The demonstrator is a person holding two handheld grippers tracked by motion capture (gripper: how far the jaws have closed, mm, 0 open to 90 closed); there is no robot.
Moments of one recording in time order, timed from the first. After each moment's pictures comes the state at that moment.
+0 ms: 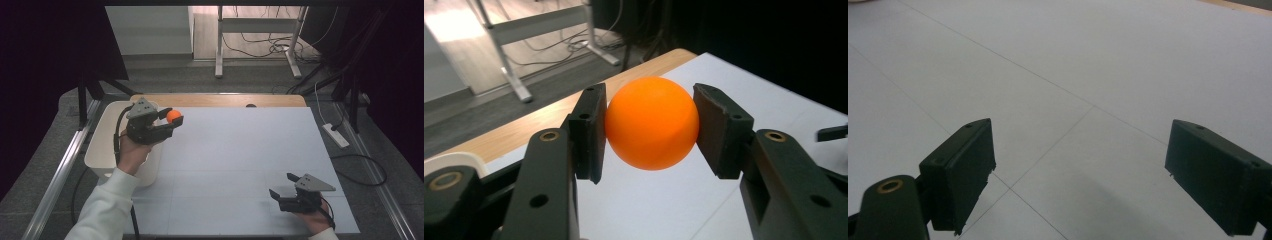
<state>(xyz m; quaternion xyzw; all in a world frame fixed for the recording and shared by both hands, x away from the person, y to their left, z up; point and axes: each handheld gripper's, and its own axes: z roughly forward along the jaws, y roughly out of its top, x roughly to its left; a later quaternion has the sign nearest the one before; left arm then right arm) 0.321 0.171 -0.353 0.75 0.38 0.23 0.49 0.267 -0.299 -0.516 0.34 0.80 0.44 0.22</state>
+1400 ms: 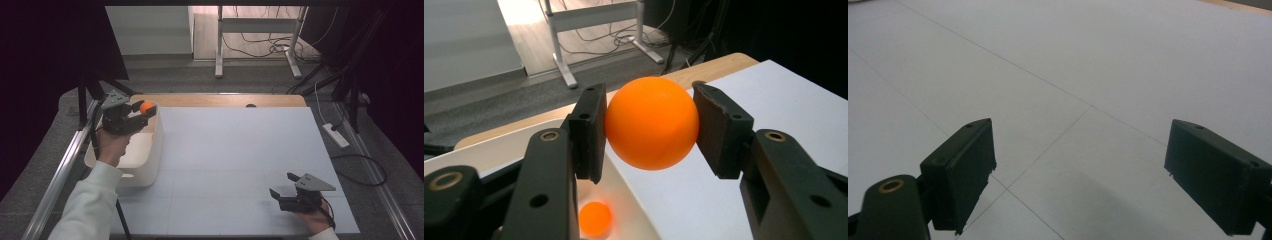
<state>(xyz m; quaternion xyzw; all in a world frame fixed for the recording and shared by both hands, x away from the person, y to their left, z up) 0.338 0.232 -0.359 0.70 0.46 0.26 0.47 0.268 -0.299 -0.516 0.34 0.80 0.44 0.22</state>
